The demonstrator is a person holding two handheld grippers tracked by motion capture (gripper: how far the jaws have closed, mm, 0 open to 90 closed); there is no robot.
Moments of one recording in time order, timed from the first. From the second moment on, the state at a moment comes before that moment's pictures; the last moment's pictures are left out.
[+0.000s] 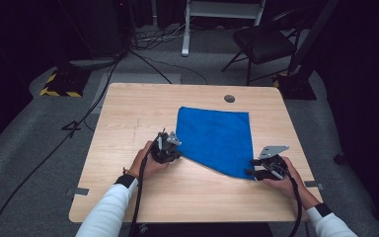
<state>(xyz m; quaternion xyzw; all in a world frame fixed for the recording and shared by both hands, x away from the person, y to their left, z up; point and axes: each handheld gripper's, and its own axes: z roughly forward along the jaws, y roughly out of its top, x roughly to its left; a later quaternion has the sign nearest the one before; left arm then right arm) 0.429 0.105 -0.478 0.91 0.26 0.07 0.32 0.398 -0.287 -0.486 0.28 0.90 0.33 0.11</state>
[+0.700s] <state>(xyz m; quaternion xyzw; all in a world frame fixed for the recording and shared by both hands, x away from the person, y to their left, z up) 0.450 0.090 -0.488 0.90 0.29 0.11 0.32 0.400 -0.300 -0.487 0.29 0.89 0.32 0.12</state>
